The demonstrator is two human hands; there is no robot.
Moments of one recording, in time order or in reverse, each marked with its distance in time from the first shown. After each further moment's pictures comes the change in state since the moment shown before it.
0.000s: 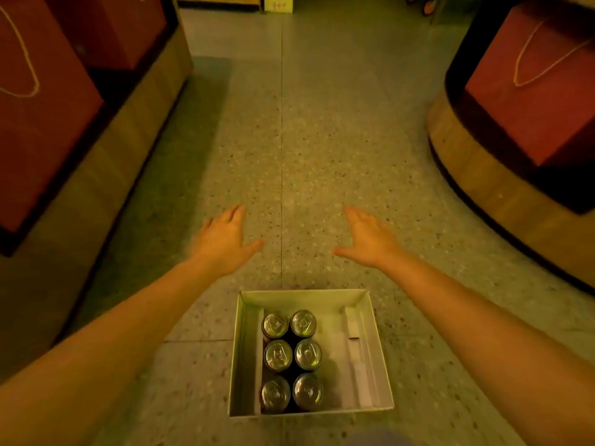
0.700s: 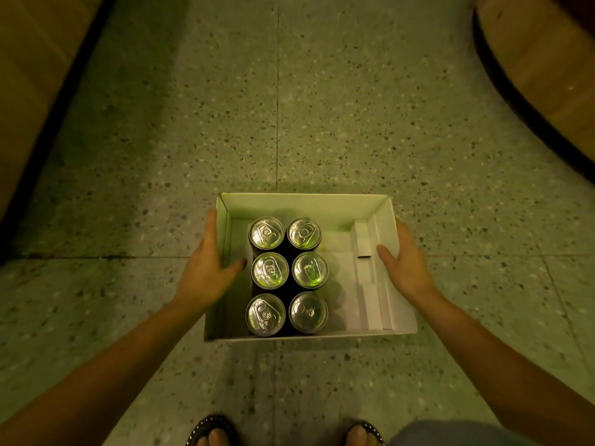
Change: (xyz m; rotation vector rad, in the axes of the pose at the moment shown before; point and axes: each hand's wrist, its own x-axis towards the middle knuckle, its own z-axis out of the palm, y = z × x) left_hand -0.082 -0.055 0.208 -0.629 -0.035 -0.248; right_hand -0.083 0.088 0.204 0.625 0.160 0.286
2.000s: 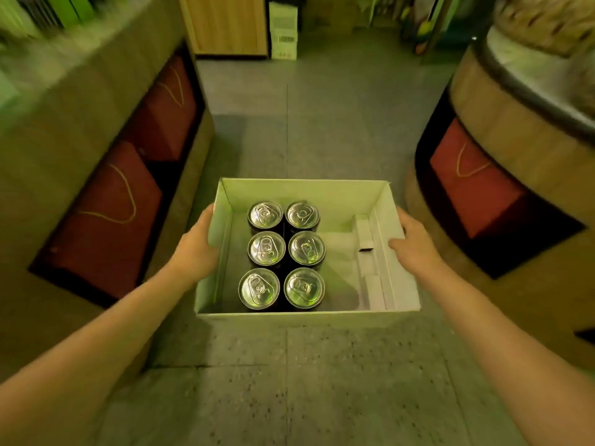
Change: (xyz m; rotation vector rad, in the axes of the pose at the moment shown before) left_hand -0.101 0.460 -0.383 -0.011 0.096 0.088; right_hand -0.041 -0.458 -0.383 0.174 0.026 -0.174
